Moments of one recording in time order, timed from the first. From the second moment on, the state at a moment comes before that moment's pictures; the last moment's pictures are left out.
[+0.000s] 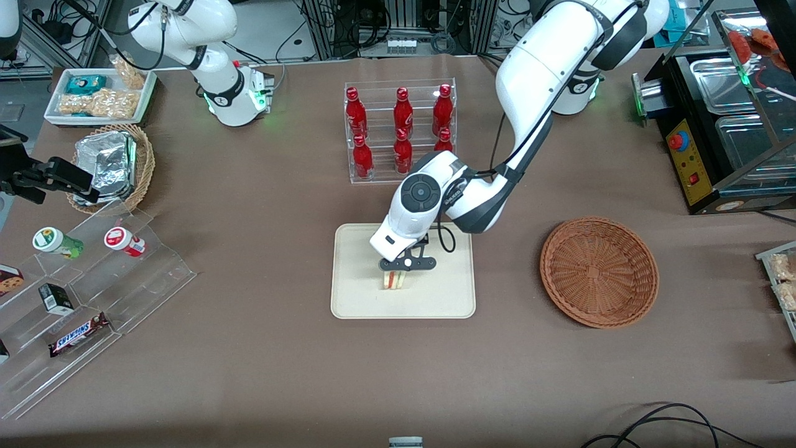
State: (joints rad) arm -0.56 0.79 -0.26 -1.40 0.08 2.25 -0.83
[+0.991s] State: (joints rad) arm -0.55 0.76 -0.26 -1.36 0.17 2.24 -0.98
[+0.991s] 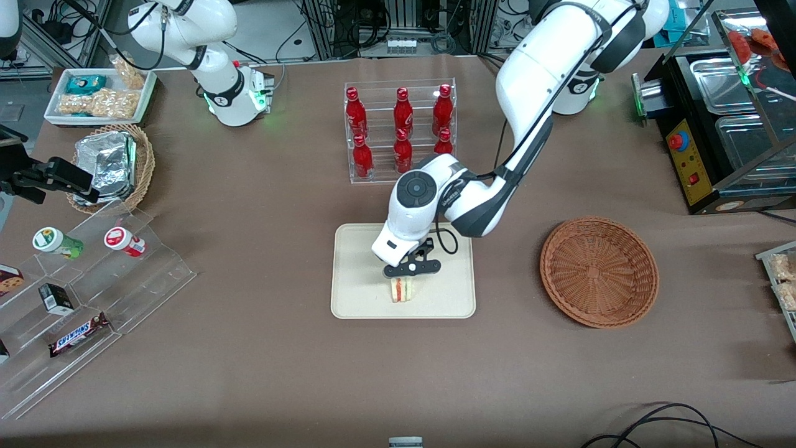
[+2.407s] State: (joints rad) arm -0.06 0.14 -0.25 -1.81 0.14 1.83 -0.62
